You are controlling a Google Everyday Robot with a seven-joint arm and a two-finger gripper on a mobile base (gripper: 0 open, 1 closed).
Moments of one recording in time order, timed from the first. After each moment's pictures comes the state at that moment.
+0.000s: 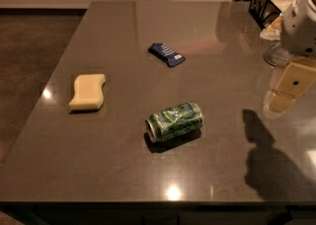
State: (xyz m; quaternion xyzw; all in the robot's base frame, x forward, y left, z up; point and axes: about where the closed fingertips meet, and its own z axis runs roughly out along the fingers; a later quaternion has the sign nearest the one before) arm 0.438 -0.216 0.977 -0.60 0.78 -0.04 0.16
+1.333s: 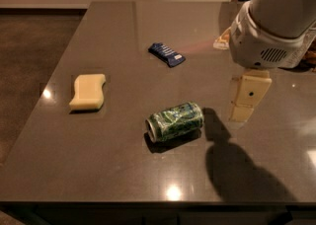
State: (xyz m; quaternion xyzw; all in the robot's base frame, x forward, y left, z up) arm 0.438 -0.145 0.956 -0.68 0.72 -0.02 0.15
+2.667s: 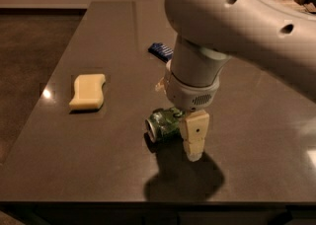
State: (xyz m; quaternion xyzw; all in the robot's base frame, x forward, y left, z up) arm 0.426 -0.056 0.862 -0.81 0.59 0.00 0.08
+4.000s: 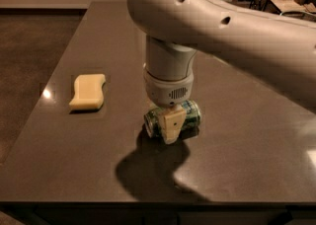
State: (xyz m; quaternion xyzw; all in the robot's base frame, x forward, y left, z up) arm 0.434 -0.028 0.847 -0.82 0.56 0.02 0.02
